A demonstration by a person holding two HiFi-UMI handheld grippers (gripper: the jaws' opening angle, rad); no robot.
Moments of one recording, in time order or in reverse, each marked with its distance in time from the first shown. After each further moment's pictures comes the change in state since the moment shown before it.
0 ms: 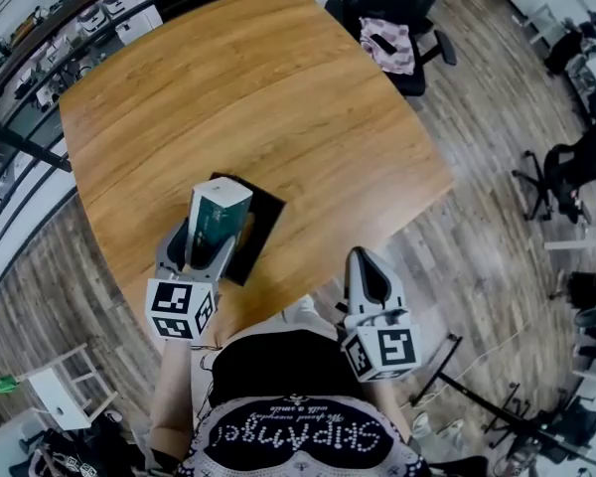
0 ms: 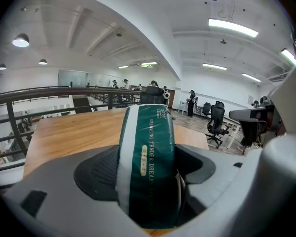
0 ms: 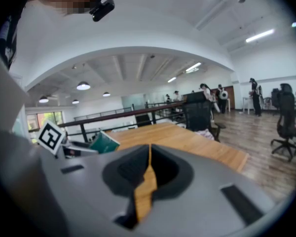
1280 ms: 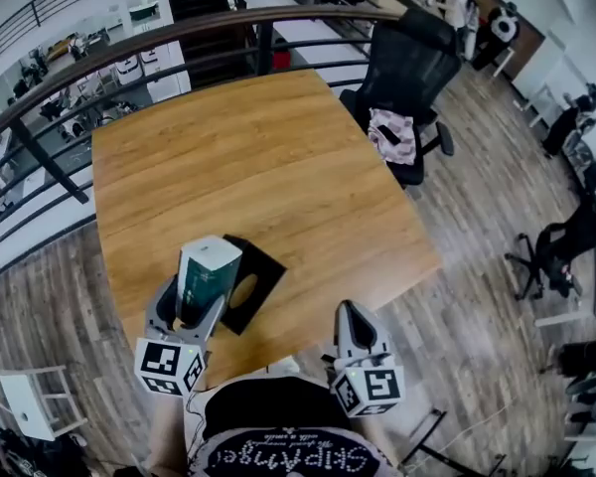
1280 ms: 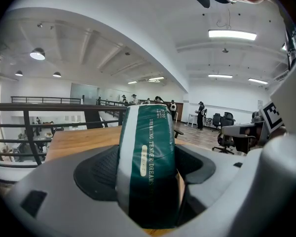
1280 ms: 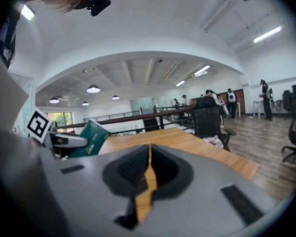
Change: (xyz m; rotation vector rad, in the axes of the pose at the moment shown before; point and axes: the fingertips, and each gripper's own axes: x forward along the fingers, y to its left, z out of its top) left arm -0.082 -0.005 0.053 0.000 -0.187 0.120; right arm -0.008 0.011 0.026 -0.039 -0.059 0.101
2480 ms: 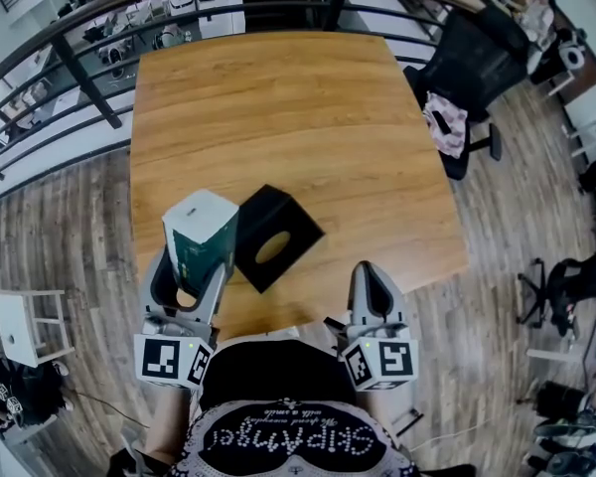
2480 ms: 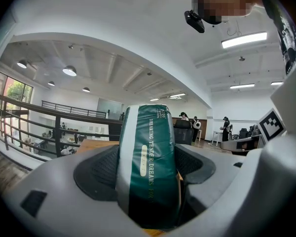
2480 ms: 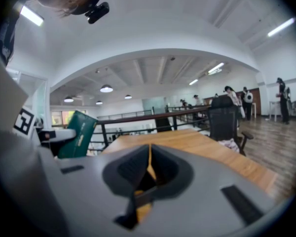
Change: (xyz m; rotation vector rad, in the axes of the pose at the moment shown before) left arm -0.058 0.025 0.013 -0.107 -0.200 0.275; right arm 0.050 0.026 0.003 -0.056 0.018 0.155
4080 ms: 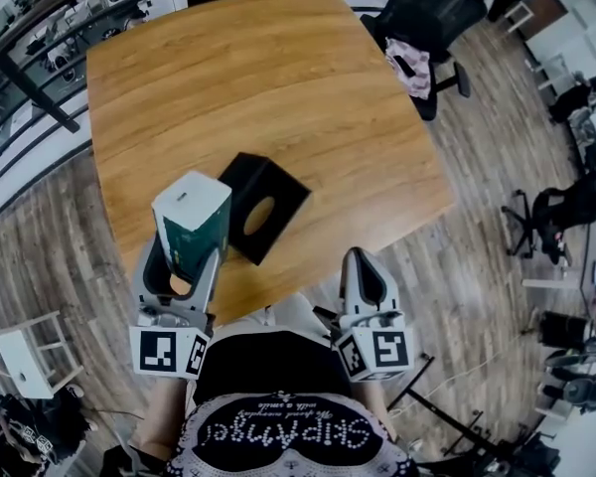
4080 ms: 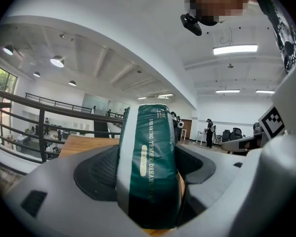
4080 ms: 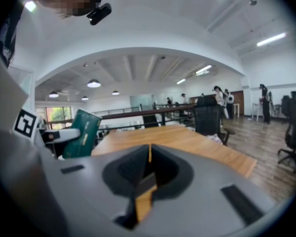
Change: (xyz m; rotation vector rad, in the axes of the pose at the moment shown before) left arm 0.001 0.004 -0.017 -0.010 0.017 -0.179; right arm -0.042 0.030 -0.023 0.023 0.037 -0.176
